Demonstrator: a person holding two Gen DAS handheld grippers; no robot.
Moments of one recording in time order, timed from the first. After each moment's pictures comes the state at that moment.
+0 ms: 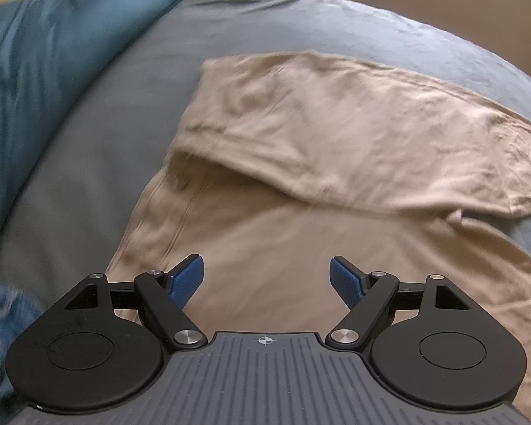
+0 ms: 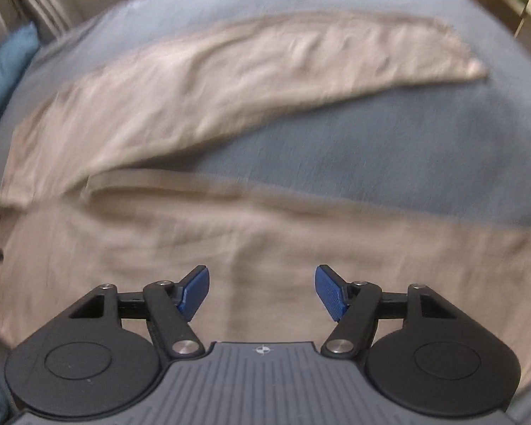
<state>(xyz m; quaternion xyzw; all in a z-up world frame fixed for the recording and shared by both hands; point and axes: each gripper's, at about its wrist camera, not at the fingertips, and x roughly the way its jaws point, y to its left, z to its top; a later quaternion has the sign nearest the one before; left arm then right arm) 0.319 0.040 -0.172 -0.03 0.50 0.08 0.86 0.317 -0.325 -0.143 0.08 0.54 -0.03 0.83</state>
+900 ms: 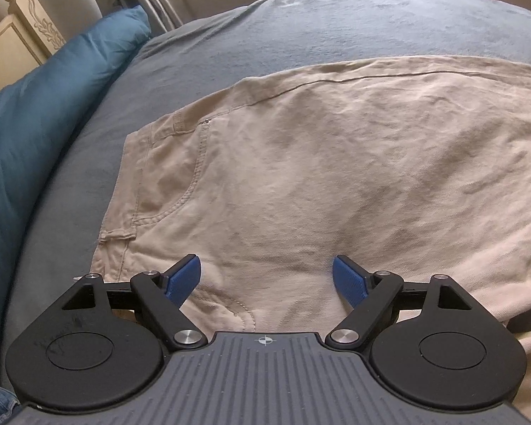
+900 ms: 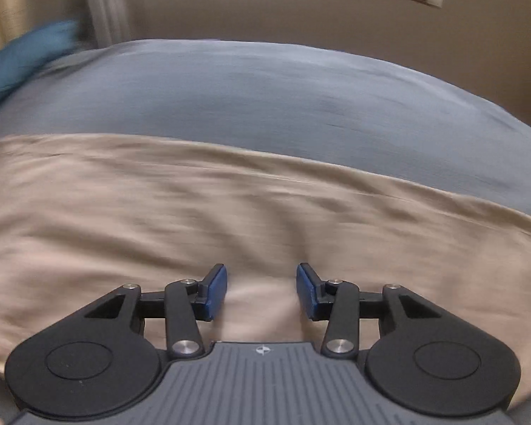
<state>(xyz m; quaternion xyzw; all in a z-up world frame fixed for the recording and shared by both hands) 0.433 -0.043 -0.221 0.11 0.49 0.12 0.86 0.555 -0.449 -0.228 -0.05 0.45 0.07 0.89</state>
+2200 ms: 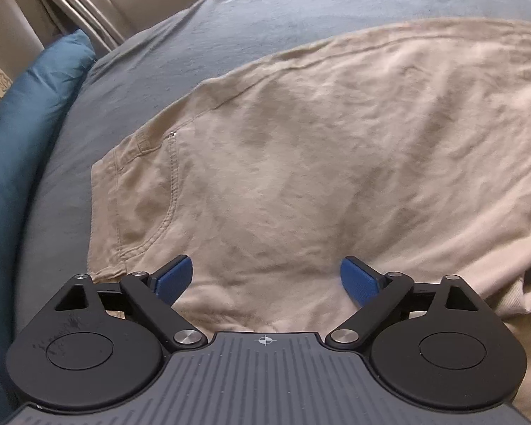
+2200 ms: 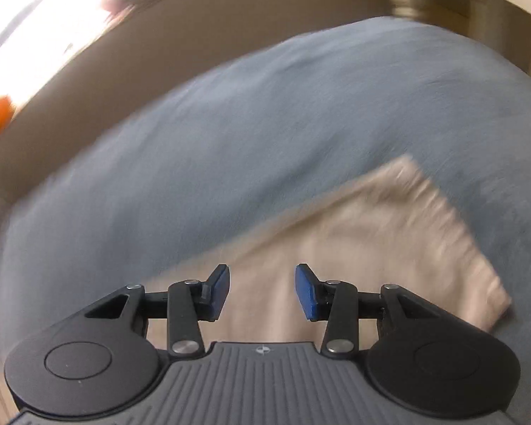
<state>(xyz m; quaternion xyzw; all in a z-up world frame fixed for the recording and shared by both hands) 0.442 -0.026 -0.225 0.16 0.51 0.02 0.85 0.592 -0.562 -0.199 0.18 0.48 -0.08 0.86</state>
